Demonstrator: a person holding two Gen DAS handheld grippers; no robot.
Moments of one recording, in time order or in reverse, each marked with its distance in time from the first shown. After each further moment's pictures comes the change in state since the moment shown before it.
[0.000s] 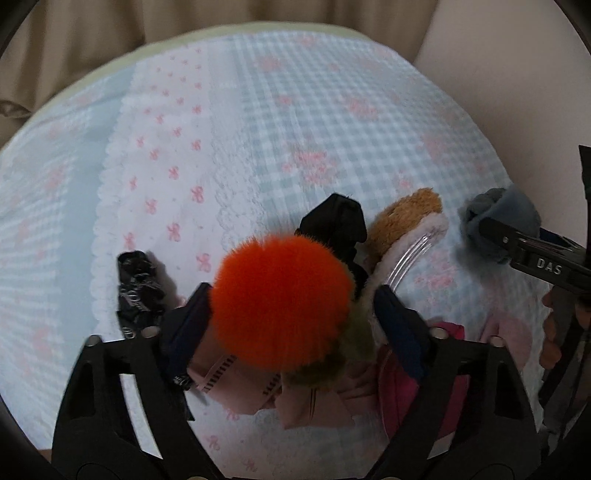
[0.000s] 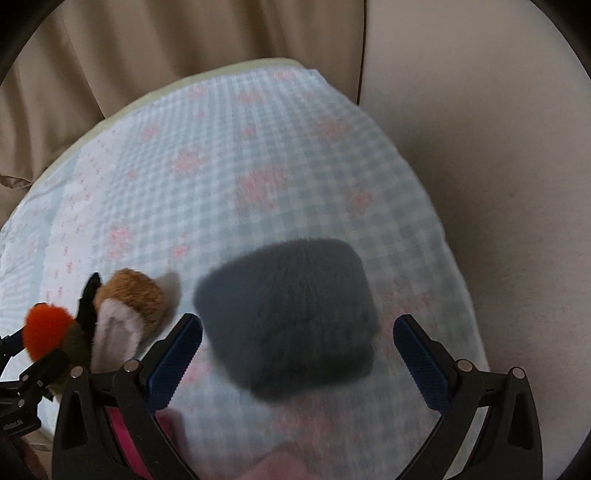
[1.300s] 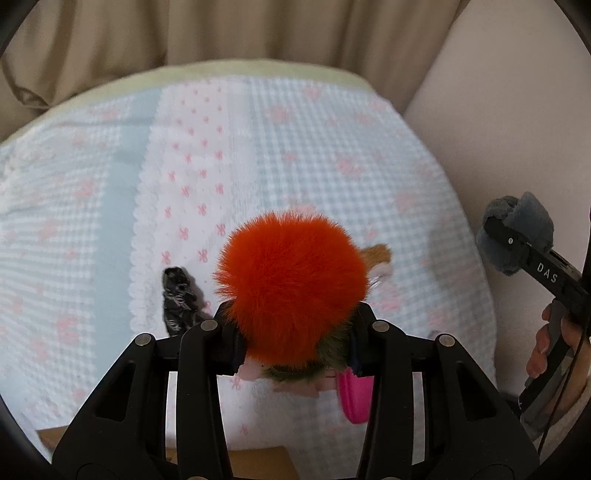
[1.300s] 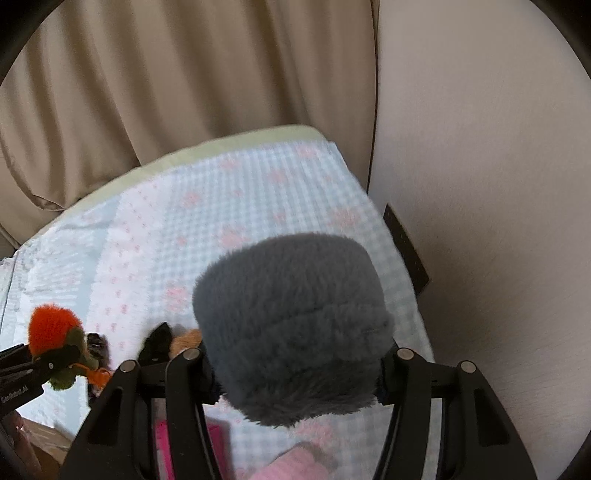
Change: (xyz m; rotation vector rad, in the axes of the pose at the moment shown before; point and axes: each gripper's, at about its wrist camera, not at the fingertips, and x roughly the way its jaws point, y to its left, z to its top) left arm -0.104 0.009 0.020 -0.093 -0.097 -0.057; right arm -0.097 0.015 0.020 -0.028 -0.208 0.067
